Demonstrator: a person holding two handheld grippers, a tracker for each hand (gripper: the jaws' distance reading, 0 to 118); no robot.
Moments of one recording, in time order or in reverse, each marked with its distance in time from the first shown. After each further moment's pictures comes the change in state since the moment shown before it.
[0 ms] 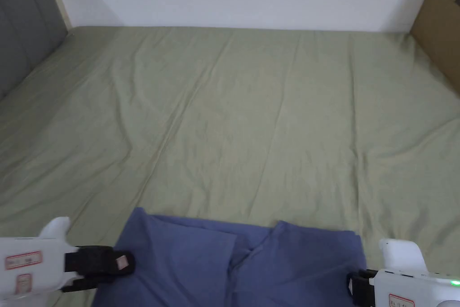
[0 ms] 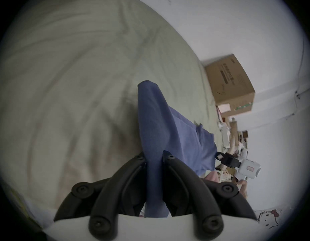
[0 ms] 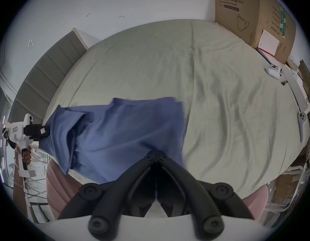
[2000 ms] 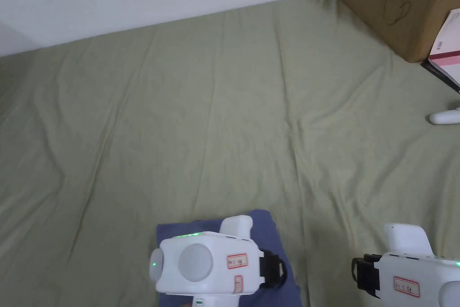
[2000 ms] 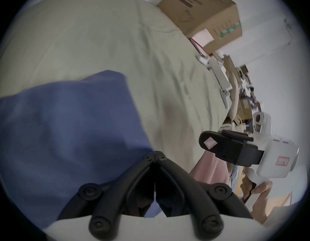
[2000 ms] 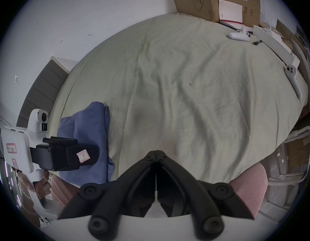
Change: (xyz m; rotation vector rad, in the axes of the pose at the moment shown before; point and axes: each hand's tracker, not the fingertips) left arm 0.275 -0.103 -0.246 -0.333 -0.028 -0.470; right arm 0.095 -0.043 0.020 0.036 -0.024 -0.259
